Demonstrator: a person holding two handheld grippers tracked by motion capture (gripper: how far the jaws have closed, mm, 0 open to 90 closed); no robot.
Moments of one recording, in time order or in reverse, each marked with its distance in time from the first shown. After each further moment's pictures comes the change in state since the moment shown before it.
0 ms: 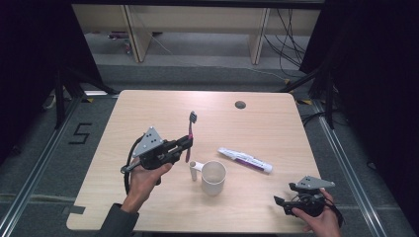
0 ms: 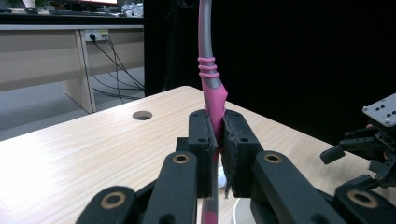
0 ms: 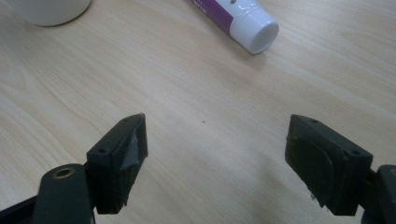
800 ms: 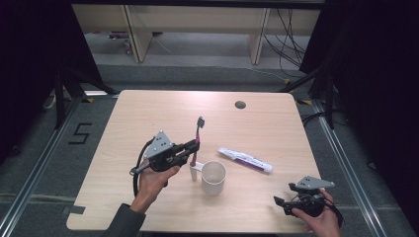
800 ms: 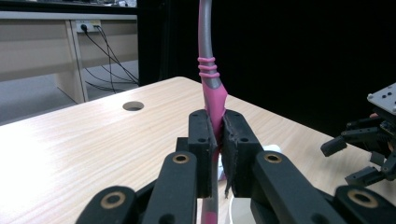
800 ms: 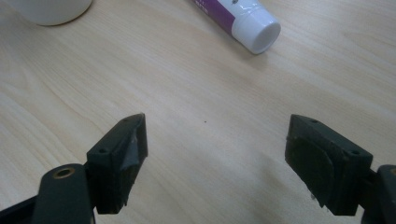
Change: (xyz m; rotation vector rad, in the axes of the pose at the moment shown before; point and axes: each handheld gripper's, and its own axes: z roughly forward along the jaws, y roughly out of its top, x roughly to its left) left arm -0.003 -0.019 0.018 0.024 -0.016 -0.004; right arm 0.000 0.000 0.000 -0.005 -0.001 -0.012
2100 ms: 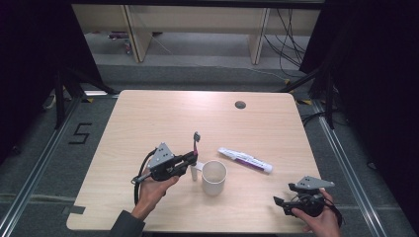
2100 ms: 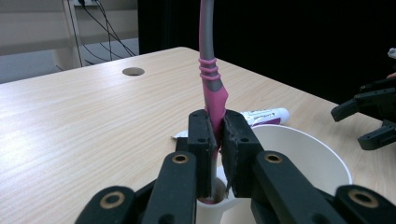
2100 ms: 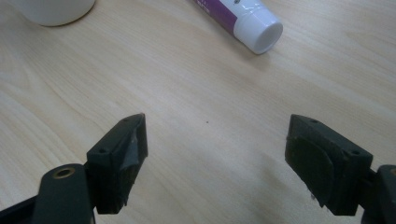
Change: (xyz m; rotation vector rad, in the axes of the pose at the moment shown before) left arm 0.004 -0.042 0.001 0.075 0.010 -0.014; right arm 0.001 0.000 0.000 0.008 0.012 0.014
